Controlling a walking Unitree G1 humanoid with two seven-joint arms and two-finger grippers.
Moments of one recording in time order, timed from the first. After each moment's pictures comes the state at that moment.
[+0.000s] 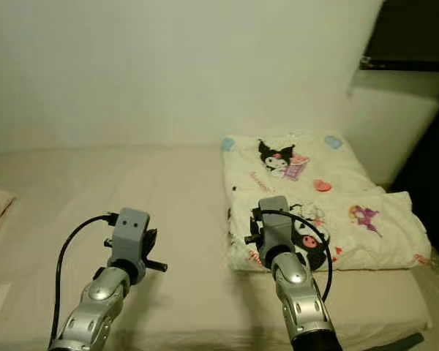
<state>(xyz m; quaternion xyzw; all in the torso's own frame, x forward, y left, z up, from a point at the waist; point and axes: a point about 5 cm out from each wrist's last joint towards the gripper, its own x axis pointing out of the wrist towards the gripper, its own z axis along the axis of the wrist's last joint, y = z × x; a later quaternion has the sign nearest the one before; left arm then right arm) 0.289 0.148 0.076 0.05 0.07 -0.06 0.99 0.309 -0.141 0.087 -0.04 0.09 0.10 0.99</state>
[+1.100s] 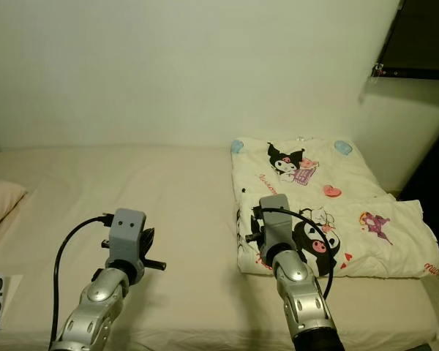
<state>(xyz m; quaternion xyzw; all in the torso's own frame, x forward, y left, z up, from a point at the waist) 0.288 0.150 0.076 0.04 0.07 -0.04 1.00 0.310 -0.143 0.088 -0.04 0.09 0.09 0.99</state>
